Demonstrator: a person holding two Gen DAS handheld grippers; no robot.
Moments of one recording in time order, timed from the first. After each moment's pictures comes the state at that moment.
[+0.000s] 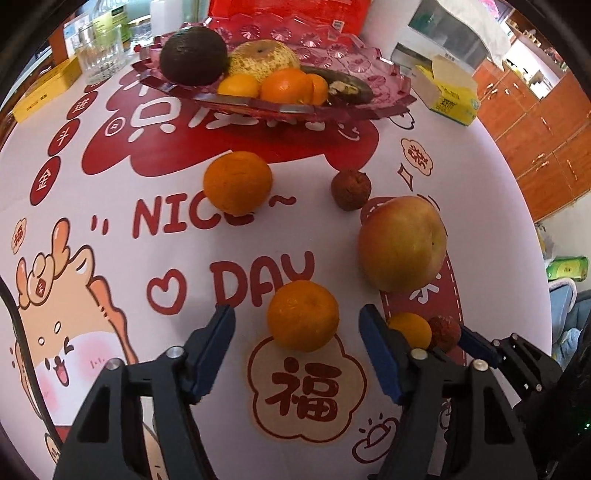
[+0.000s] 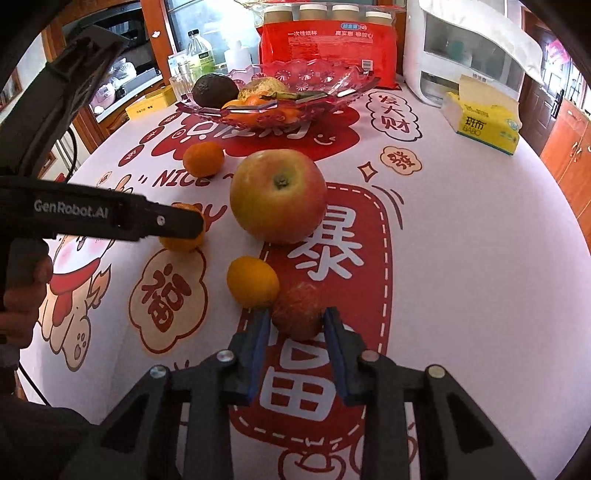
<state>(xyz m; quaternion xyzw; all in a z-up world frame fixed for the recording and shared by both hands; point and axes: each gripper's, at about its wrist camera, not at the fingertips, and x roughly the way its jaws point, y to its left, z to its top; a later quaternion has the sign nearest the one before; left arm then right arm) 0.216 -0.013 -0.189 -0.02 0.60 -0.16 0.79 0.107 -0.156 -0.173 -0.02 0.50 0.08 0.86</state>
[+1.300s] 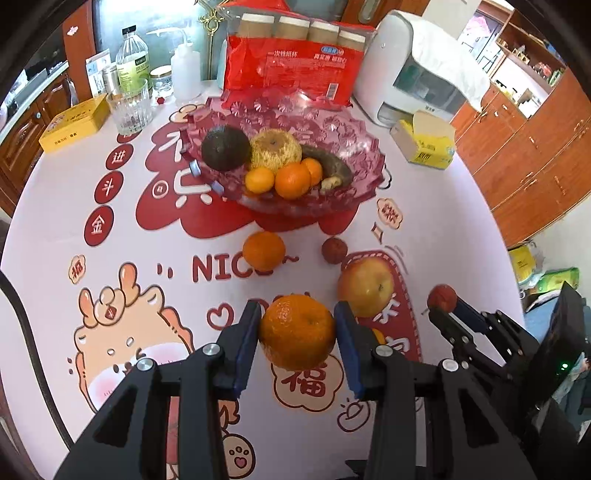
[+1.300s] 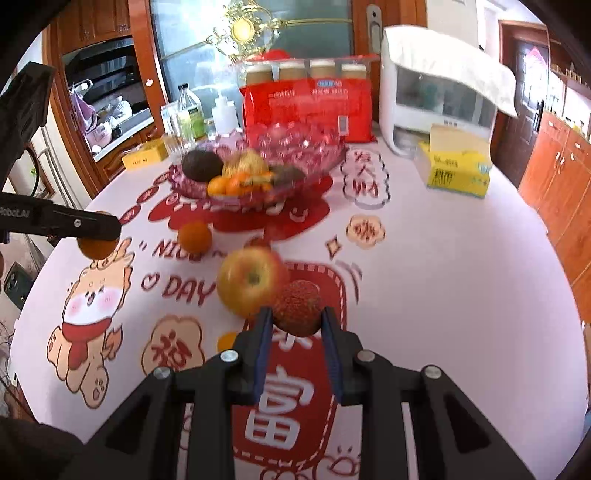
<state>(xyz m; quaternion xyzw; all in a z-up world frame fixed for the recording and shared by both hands) 0.212 0.027 -0.079 -0.04 0.55 -0.16 0.82 0.122 -0.180 -0.112 0.00 0.43 0.06 0.90</state>
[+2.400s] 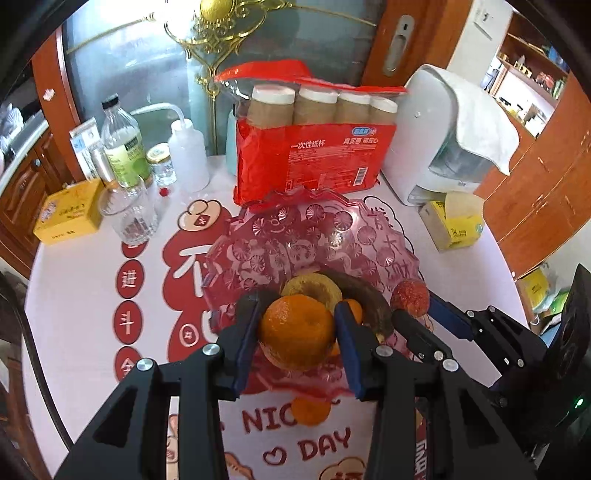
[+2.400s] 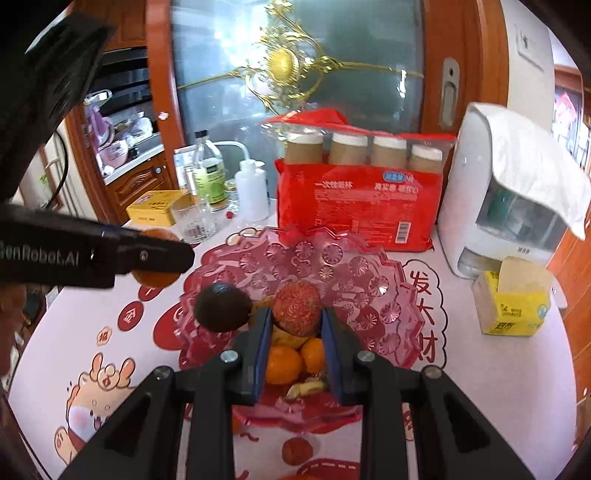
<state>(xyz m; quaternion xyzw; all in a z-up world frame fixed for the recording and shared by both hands) 0.371 0.036 -0.044 -0.02 0.51 -0.15 0.85 0.299 -0.112 -0.060 -0.03 0.38 0.10 0.92</state>
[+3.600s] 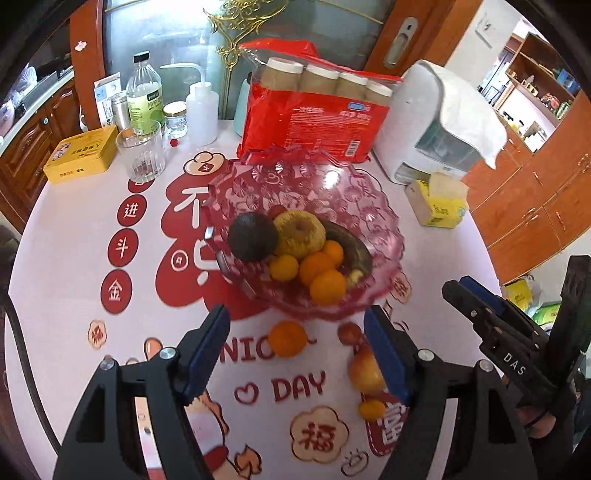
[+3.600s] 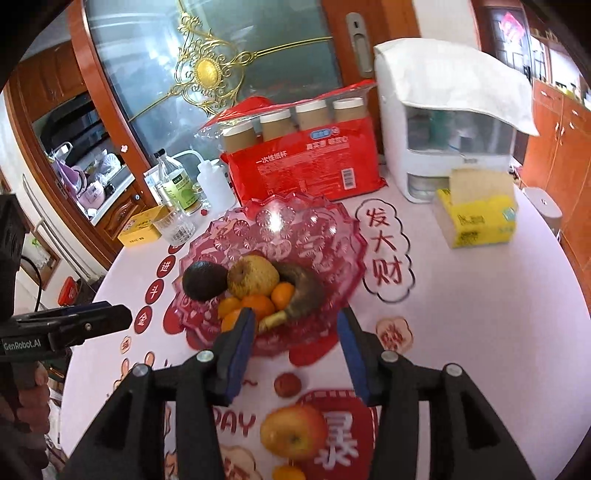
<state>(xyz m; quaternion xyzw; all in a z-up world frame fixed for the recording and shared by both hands) 0.282 0.050 -0.042 -0.06 0.52 -0.15 0.84 0.235 -0.185 -0.050 0.10 0.43 0.06 0.90</state>
